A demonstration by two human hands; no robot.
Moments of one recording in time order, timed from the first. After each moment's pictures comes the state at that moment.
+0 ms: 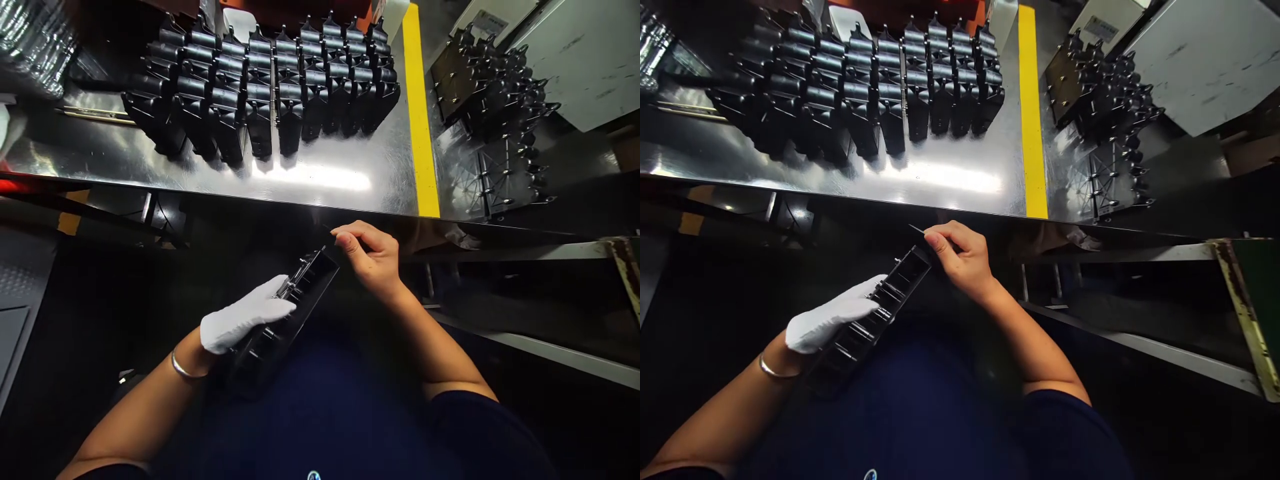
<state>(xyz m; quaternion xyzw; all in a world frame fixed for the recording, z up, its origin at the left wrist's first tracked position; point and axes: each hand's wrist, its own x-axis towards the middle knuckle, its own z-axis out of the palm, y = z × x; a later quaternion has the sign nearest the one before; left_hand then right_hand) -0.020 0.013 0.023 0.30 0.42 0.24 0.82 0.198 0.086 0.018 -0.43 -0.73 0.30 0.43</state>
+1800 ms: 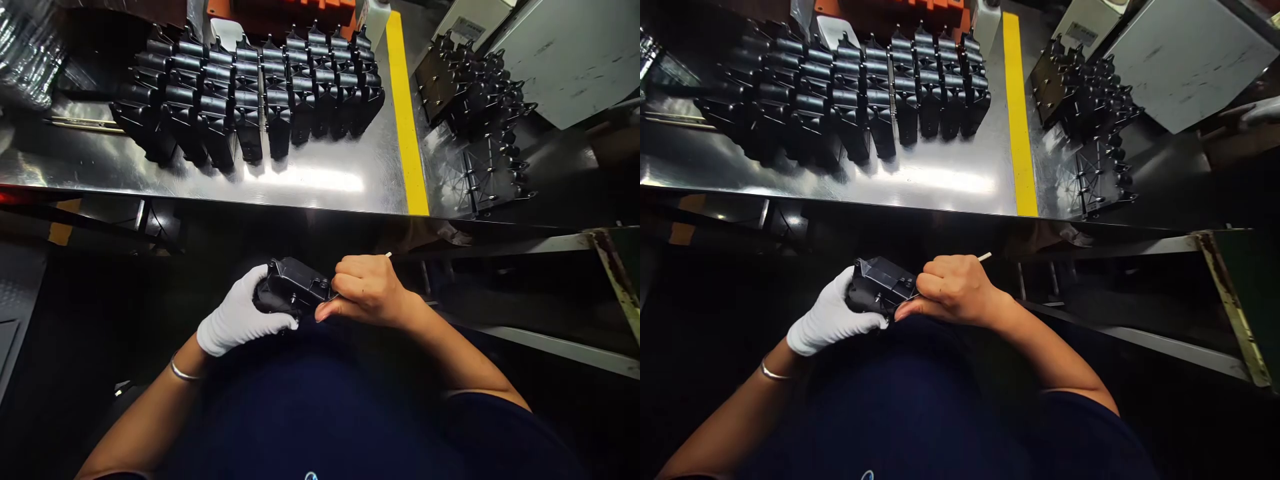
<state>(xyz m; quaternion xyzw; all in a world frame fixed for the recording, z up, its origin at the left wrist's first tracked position) -0.013 0.008 0.001 0.50 0.58 0.31 0.56 0.209 0.069 0.048 -0.25 -0.93 0.07 0.26</state>
